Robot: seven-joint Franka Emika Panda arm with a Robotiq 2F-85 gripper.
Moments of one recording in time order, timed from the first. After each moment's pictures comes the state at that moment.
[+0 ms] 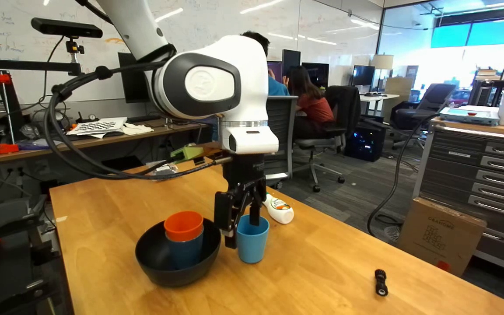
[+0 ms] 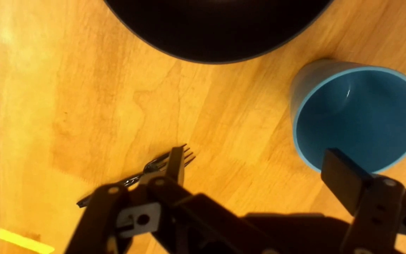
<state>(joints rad) -0.09 0.51 -0.23 -2.15 -0.11 2.60 1.00</state>
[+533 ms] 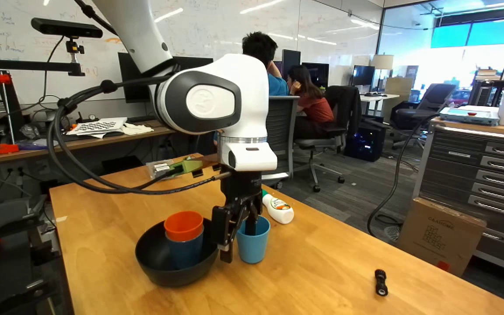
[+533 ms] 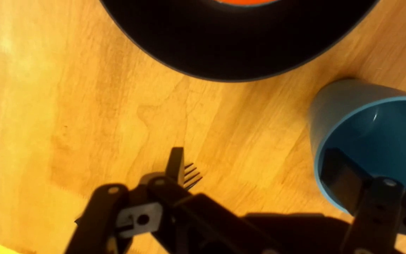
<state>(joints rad) -0.09 0.56 -0.23 -2.13 -0.09 2.60 0.97</state>
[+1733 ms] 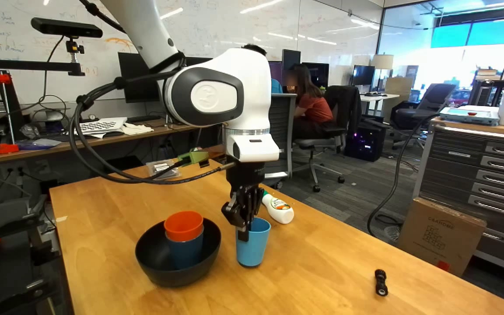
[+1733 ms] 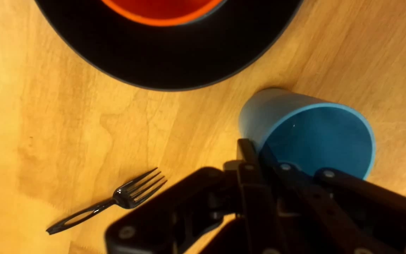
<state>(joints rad) -0.05 0.57 -0.23 -2.09 0.01 2.60 0.94</state>
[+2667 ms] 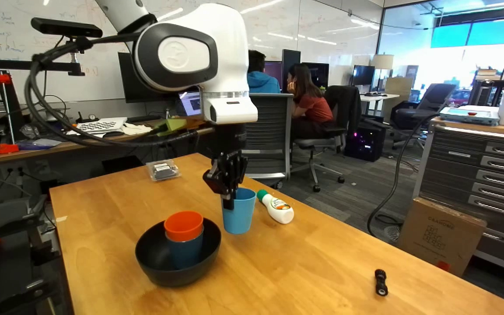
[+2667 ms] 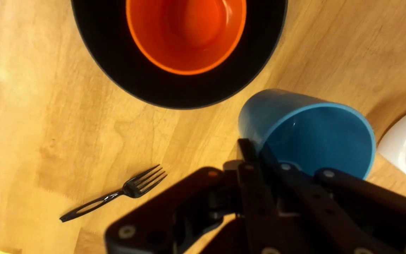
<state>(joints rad) 0.00 0.35 -0.24 -2.26 0.00 2.61 0.93</state>
